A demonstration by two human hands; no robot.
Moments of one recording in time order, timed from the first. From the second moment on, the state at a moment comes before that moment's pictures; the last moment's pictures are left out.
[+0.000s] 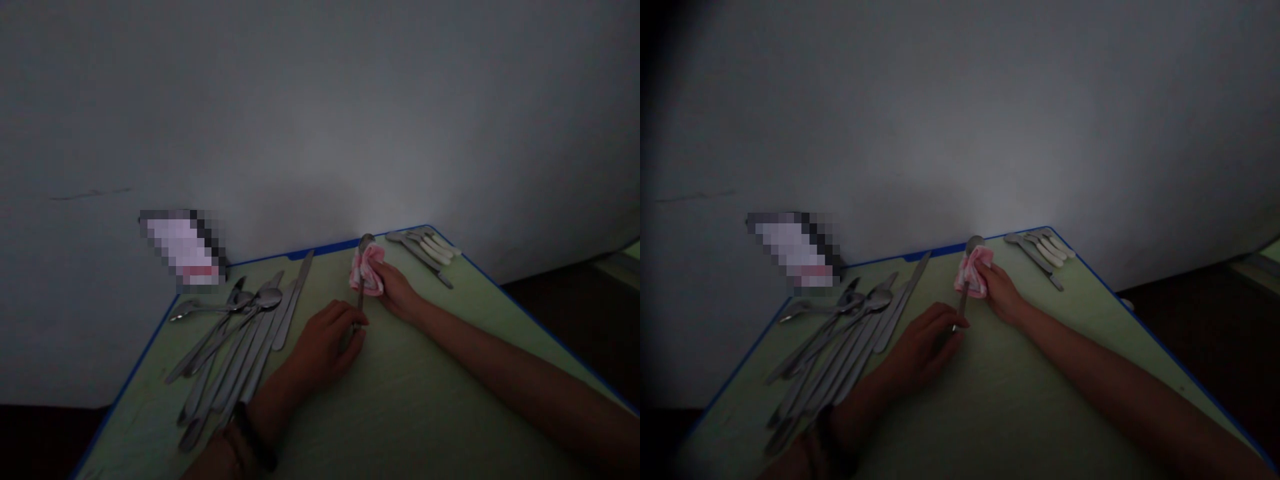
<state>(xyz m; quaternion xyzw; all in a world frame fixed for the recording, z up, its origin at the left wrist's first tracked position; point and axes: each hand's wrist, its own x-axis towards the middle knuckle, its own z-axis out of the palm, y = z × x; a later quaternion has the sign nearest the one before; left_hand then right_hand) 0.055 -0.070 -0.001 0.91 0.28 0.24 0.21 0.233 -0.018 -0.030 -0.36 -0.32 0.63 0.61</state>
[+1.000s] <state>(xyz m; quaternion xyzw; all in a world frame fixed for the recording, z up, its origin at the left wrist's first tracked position) 0.056 -0.069 -0.008 0.94 0.25 0.15 0.19 0.235 -0.012 -0.027 -0.27 -0.23 0.68 0.65</state>
